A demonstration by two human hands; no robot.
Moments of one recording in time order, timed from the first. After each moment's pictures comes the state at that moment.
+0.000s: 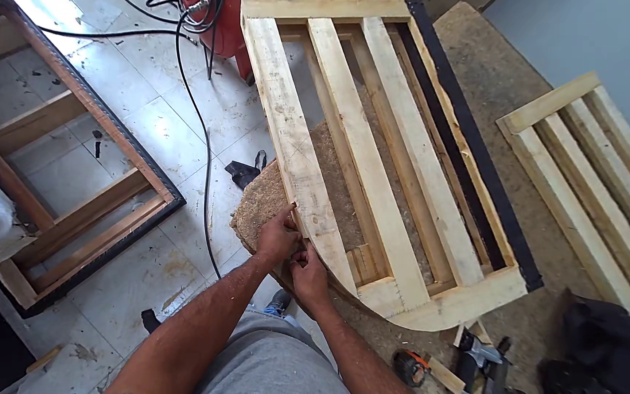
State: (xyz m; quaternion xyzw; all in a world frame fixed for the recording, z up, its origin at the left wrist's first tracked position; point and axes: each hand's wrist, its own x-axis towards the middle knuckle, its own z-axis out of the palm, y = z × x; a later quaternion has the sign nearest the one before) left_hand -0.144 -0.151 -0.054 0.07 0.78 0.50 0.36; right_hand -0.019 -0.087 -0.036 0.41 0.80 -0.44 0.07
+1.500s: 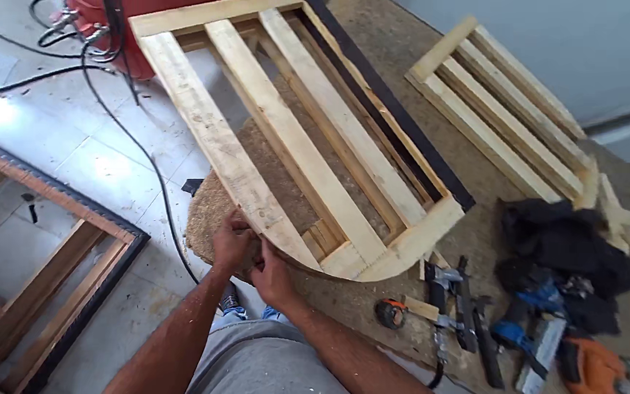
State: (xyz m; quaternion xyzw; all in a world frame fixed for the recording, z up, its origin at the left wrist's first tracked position) left_hand -0.136 -0.151 -0.058 0.08 0.75 0.56 0.35; right_hand -0.008 -0.097 -0.002 0.39 0.79 -0.46 0.11
